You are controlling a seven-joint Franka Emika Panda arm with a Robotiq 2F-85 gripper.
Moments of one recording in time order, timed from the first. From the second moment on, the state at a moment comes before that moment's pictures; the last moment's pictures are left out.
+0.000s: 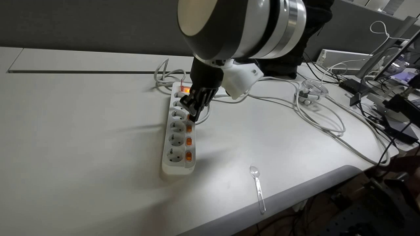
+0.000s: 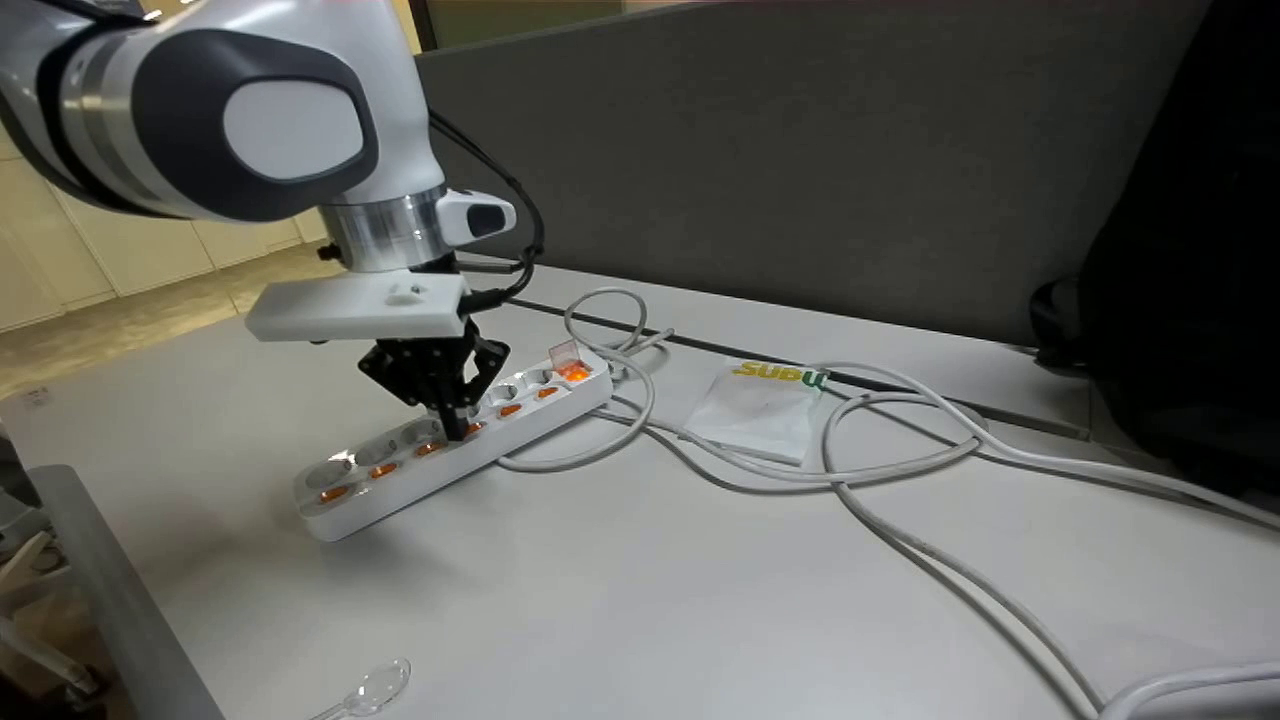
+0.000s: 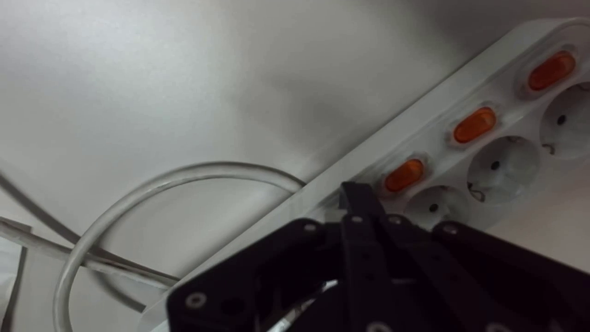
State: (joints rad) arm 0.01 0.39 0.16 -2.39 0.02 2.83 -0.41
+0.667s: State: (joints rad) arm 0.01 0.41 0.18 -2.37 0.02 2.83 -0.41
